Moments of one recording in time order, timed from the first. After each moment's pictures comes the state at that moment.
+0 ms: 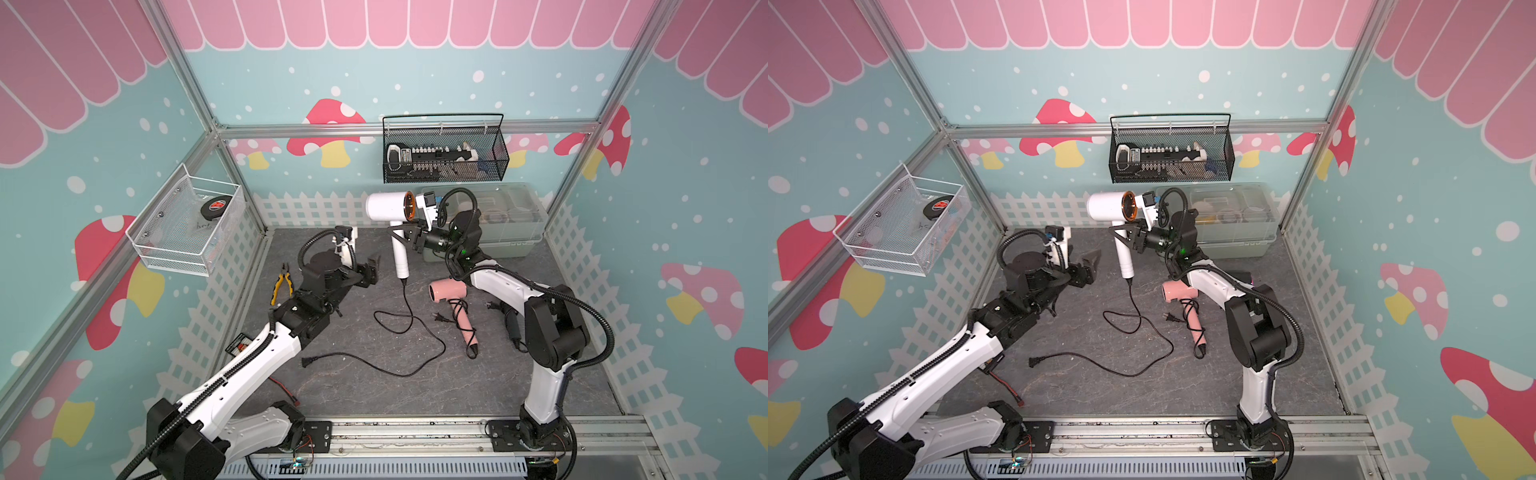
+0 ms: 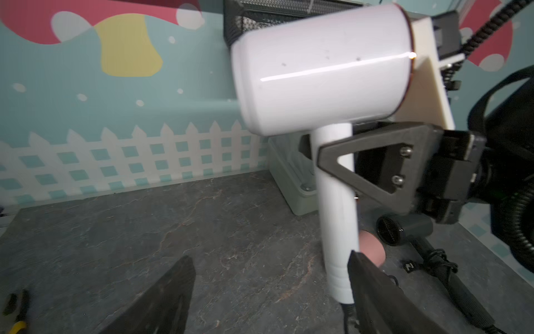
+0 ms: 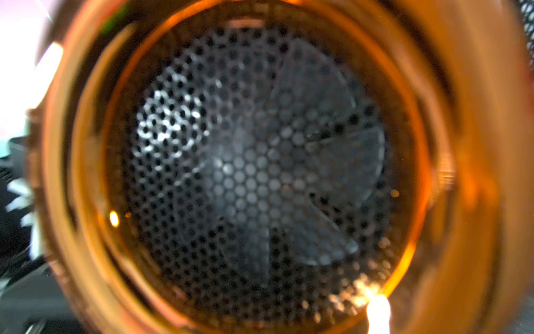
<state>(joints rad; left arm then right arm) -0.46 1.12 1.01 -0.11 -0.09 -0.15 0.44 1.91 1.47 0.59 -0.92 0.55</state>
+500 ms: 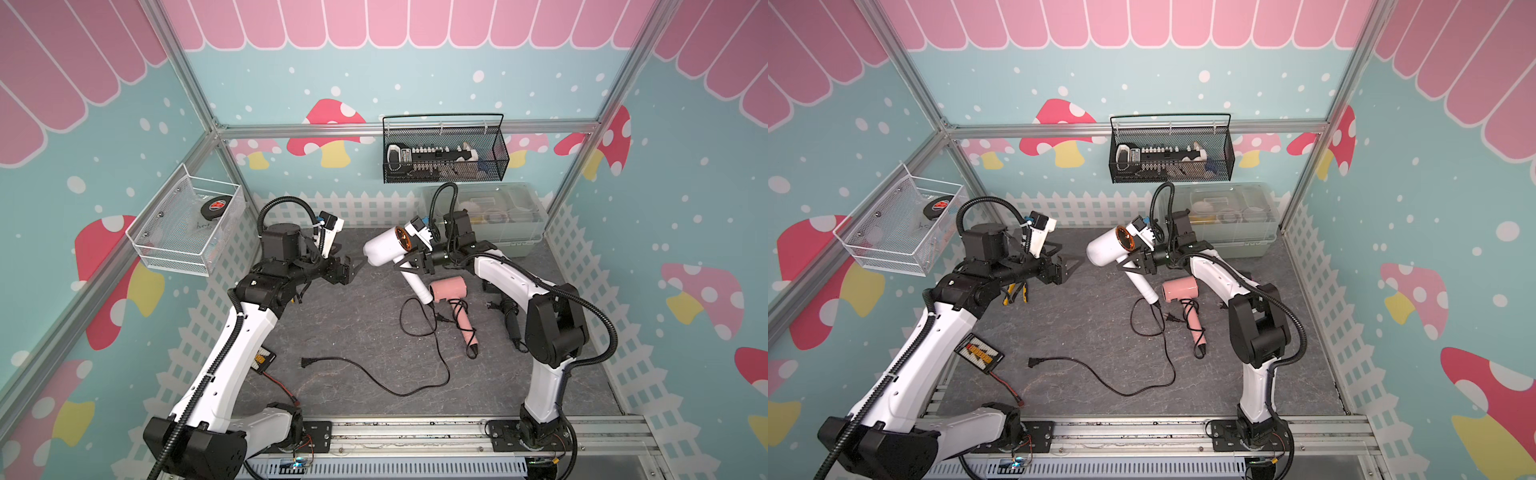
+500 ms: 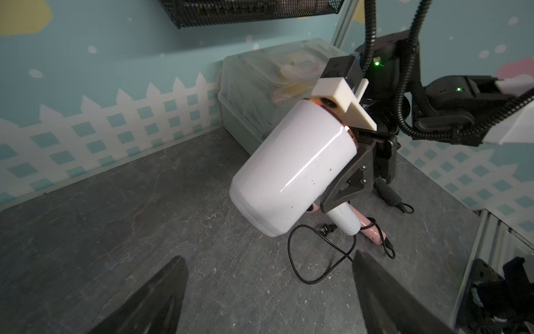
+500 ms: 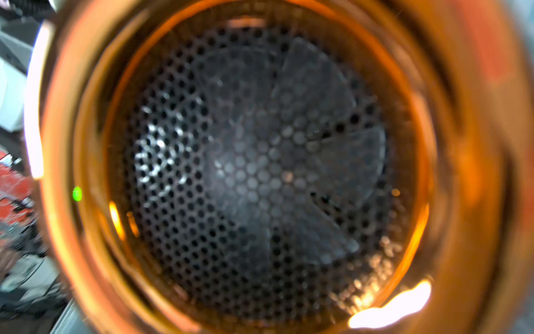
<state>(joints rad) -0.19 1.22 1.29 -0.58 0.56 0.10 0.41 1.92 1.58 -0.36 -1.22 -0.16</state>
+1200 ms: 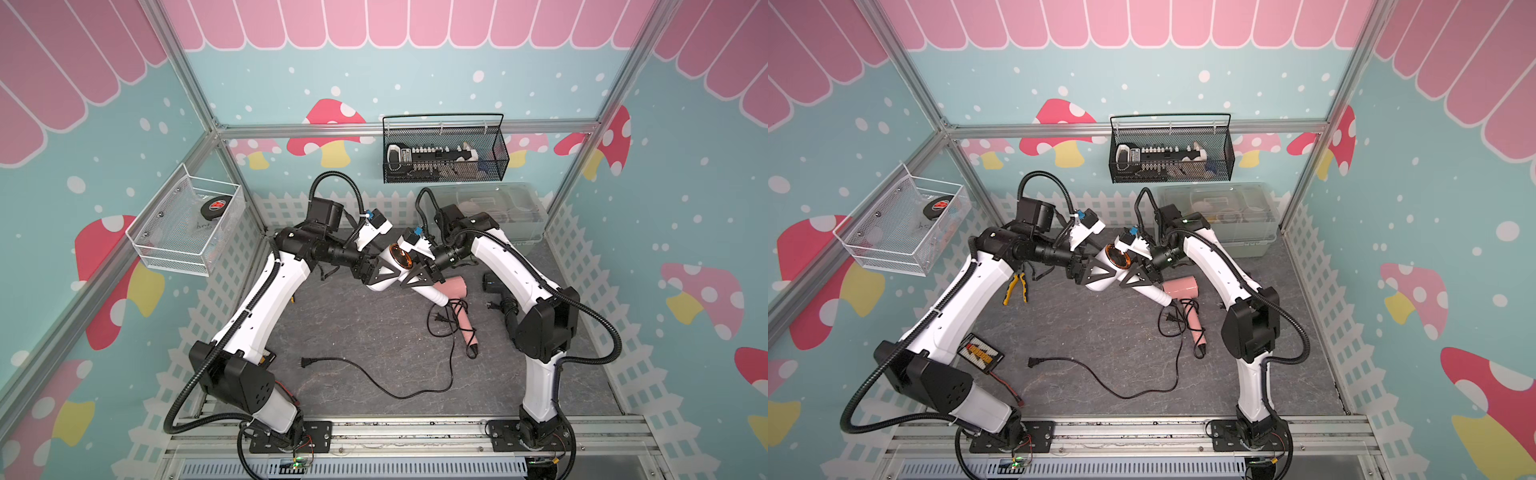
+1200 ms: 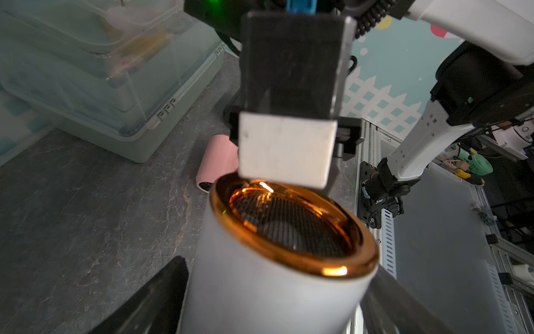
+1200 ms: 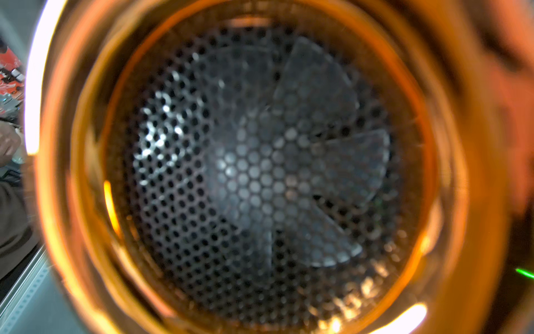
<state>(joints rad) -0.35 1.62 1.75 -1.02 0.86 0.42 0.47 2.01 2.05 -1.37 -1.09 -0.97</state>
